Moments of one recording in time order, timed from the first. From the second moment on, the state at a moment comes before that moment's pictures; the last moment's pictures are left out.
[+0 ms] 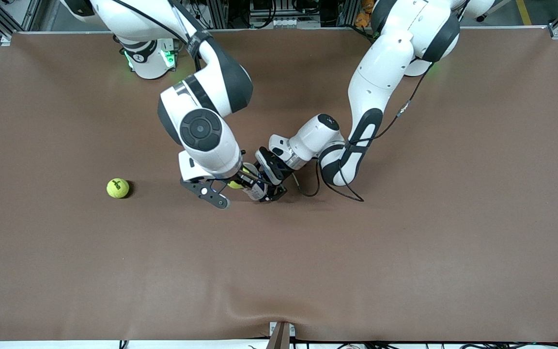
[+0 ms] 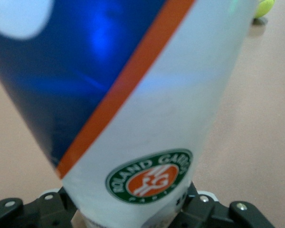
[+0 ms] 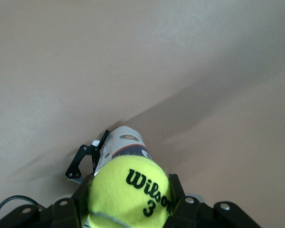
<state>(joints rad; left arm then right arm) -0.64 1.01 -0.06 -1.57 0.80 3.49 -0.50 0.64 0.64 -0.08 -1.18 0.12 1.72 1.09</state>
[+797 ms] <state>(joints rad) -0.62 1.01 -0.06 -1.57 0.84 3.50 -0.50 0.65 0.66 -0.08 -1.18 0.14 1.72 1.10</state>
